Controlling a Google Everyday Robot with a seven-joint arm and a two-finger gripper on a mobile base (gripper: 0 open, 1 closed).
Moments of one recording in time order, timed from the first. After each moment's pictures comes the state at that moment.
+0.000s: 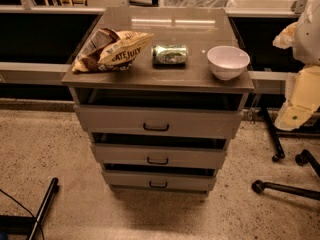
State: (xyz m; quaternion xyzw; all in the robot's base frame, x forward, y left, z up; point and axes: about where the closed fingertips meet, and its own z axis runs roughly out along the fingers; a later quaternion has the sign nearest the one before) arm 0.438 -0.217 0.976 -0.60 0.78 -0.03 0.16
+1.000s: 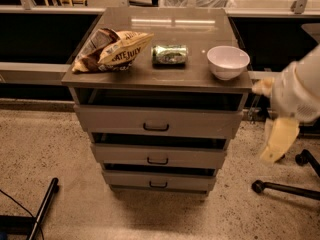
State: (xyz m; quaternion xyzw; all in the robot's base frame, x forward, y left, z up) arm 0.448 -0.217 0.862 -0.62 0.76 0.04 0.18
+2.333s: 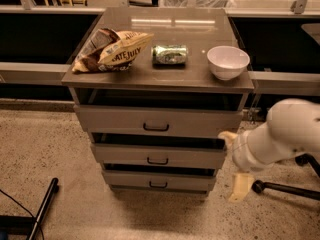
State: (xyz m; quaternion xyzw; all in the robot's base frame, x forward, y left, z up) arm 0.443 -0.185 0.685 -0.68 0.71 0.06 0.19
